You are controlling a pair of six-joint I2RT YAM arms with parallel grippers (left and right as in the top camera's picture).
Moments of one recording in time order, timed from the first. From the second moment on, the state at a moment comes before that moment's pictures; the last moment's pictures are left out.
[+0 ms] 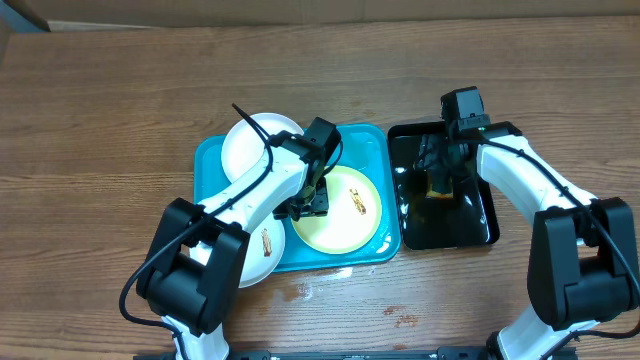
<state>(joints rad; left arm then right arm) -0.51 1.91 1.28 -0.97 -0.05 -0.62 0.18 1.83 1.16 -0.57 0.01 0.35</state>
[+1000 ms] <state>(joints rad) -0.52 1.91 1.27 -0.92 -0.05 -0.62 0.18 1.86 1.12 -0.48 0.02 0.35</state>
